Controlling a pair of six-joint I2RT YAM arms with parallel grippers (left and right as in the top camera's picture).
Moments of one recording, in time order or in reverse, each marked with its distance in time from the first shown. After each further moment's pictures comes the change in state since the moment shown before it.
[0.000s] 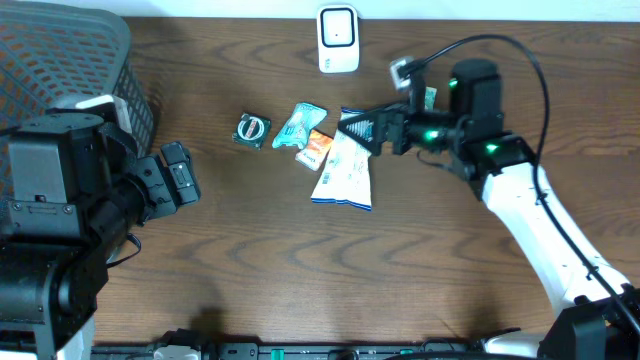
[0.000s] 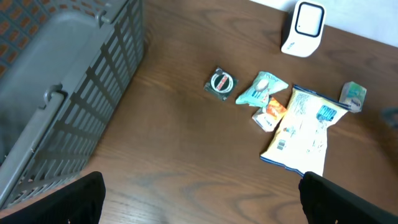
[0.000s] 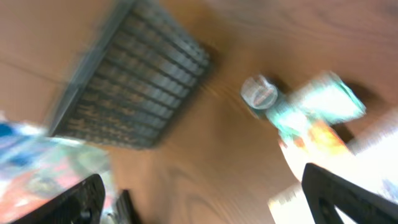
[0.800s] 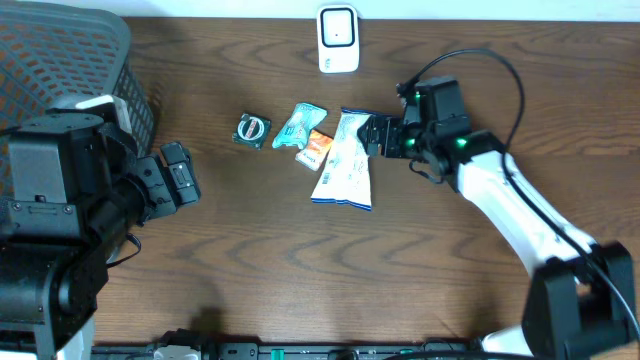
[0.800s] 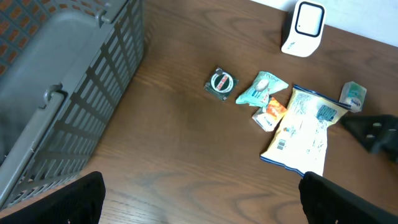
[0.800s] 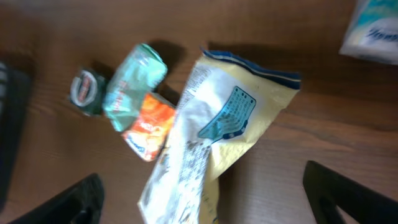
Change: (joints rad) left arm 0.000 0.000 0.000 -0.001 0.000 0.000; right arm 0.047 0.146 -0.002 -0.135 0.543 0.043
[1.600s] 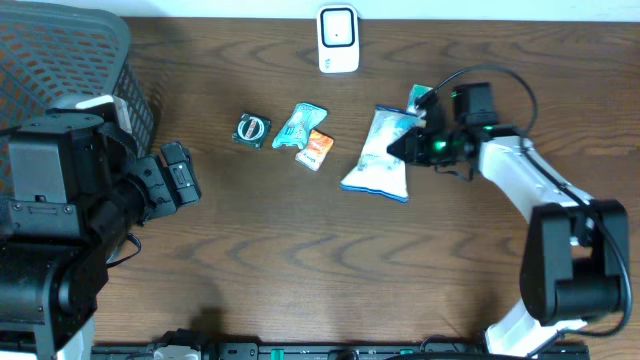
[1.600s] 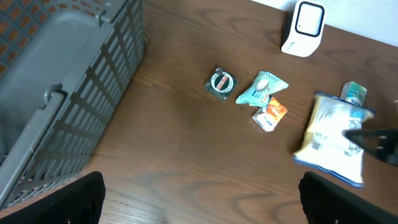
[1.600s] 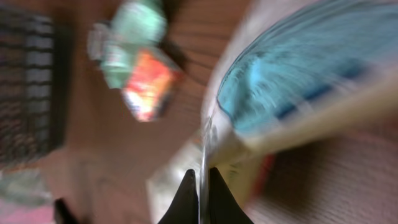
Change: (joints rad) left arm 0.000 0.000 0.000 0.000 0.000 0.000; right arm -0.227 0.140 -0.005 -0.031 -0.484 -0.223
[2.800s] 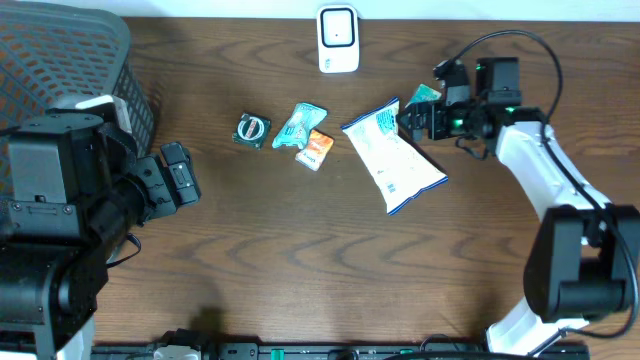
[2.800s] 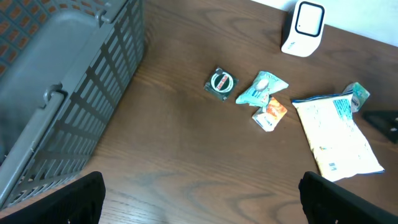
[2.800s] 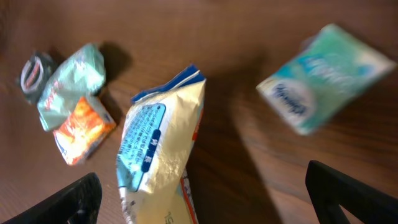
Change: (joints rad) left arm 0.000 0.000 0.000 0.000 0.000 0.000; right arm -0.032 0.036 0.135 -0.003 0.254 -0.215
